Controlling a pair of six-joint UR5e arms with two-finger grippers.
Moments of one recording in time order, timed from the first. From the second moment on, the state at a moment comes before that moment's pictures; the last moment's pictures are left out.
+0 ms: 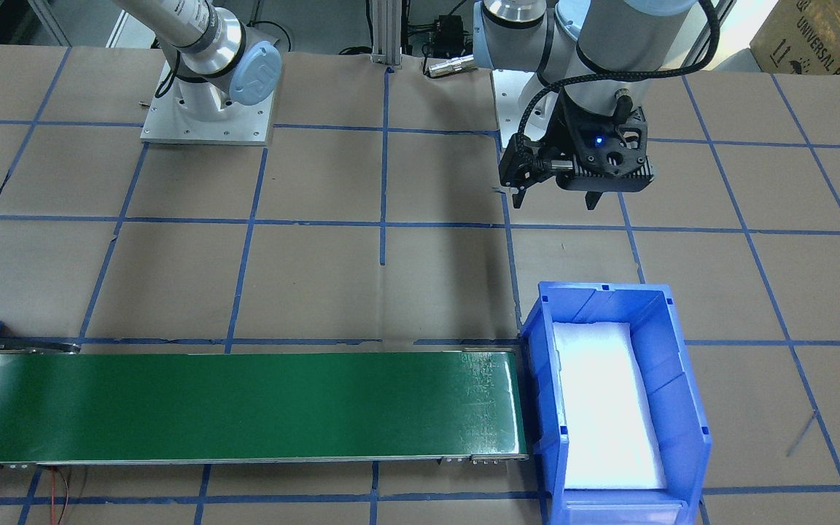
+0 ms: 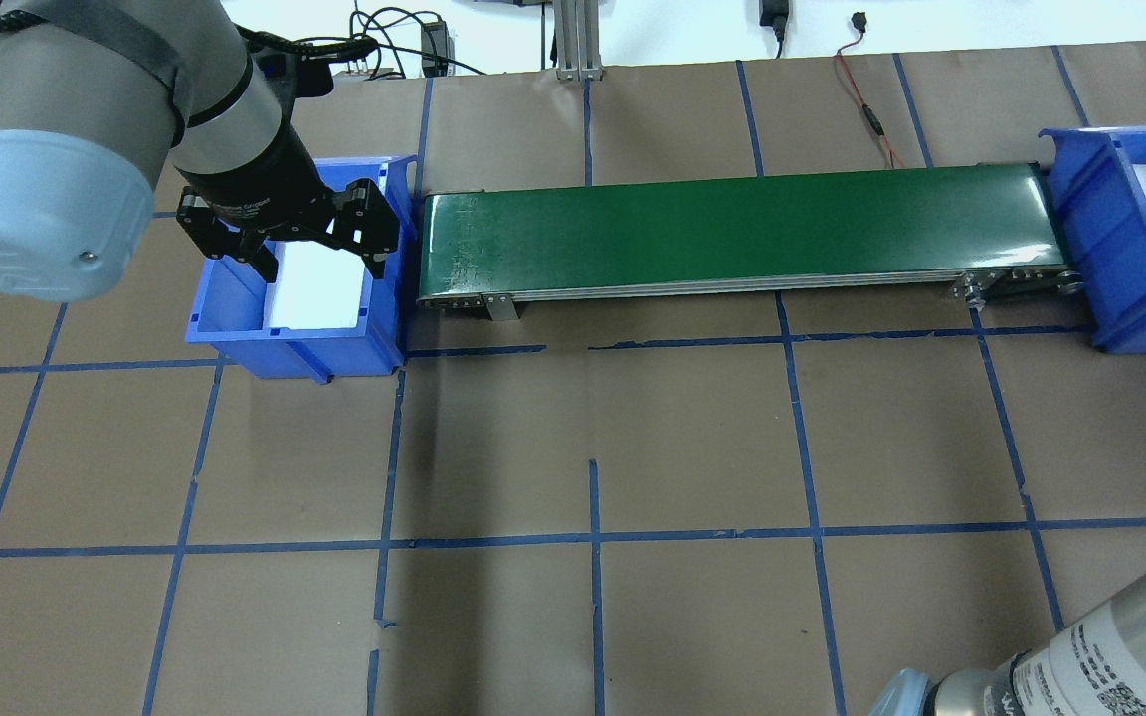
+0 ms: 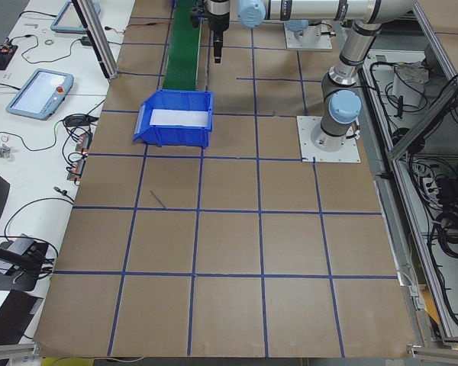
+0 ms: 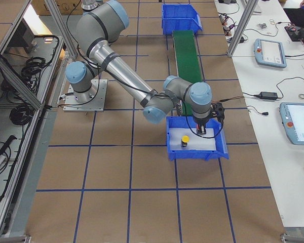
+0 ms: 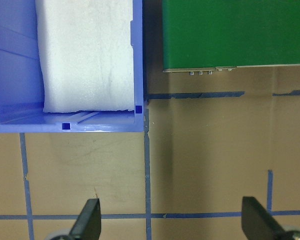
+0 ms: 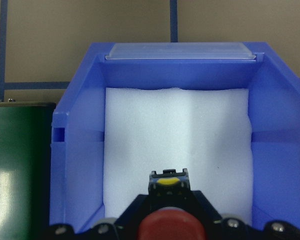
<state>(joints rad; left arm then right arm) -1.64 -1.57 -1.65 -1.47 1.58 -0.06 0.87 -1.04 1.39 -2.10 -1.39 -0.67</state>
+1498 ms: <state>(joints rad) -1.64 -1.57 -1.66 -1.47 1.58 -0.05 0.87 -0.98 1.40 -2.12 -1.42 -0.64</state>
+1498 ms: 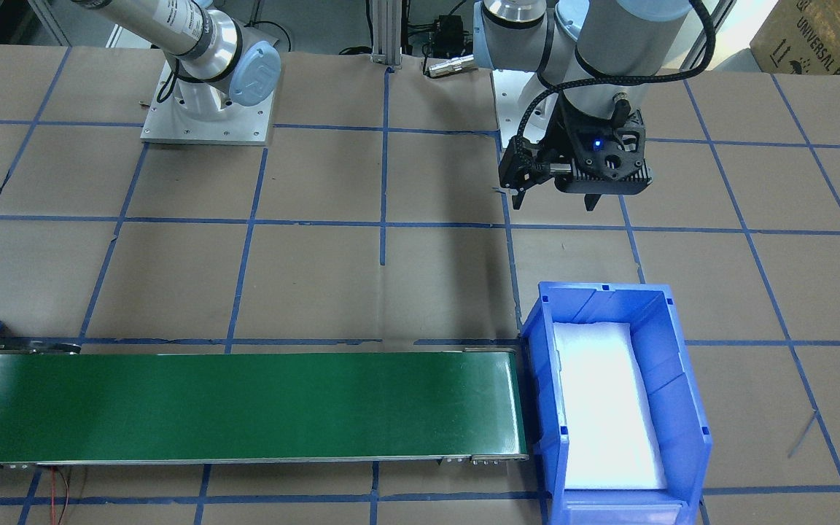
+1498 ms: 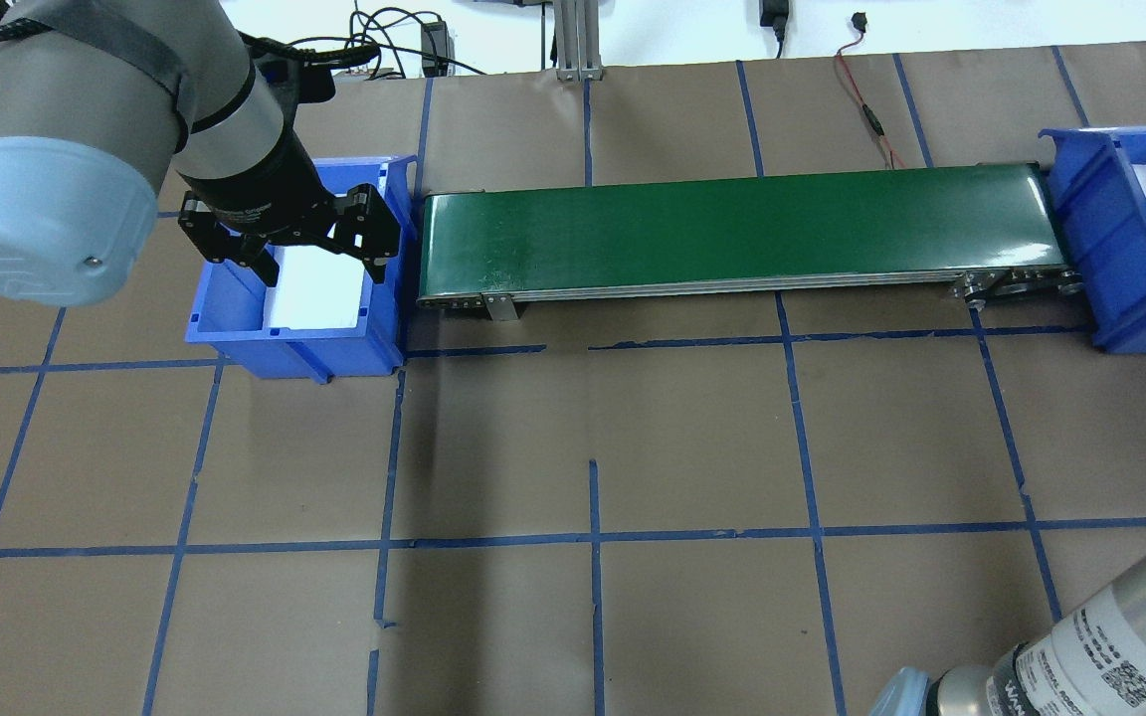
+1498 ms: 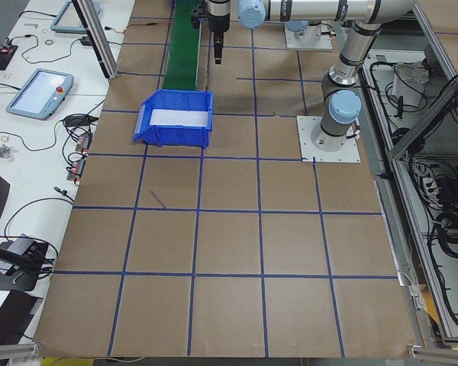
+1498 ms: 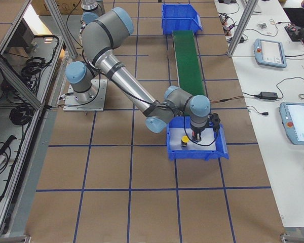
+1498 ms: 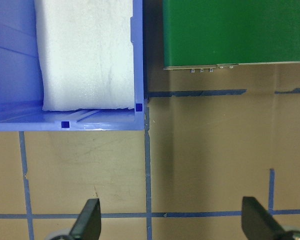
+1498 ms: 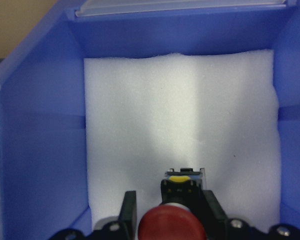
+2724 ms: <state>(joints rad) -1.64 -1.57 -1.65 -1.47 1.58 -0.05 0.99 -1.46 1.48 -1.72 -1.60 -0.55</state>
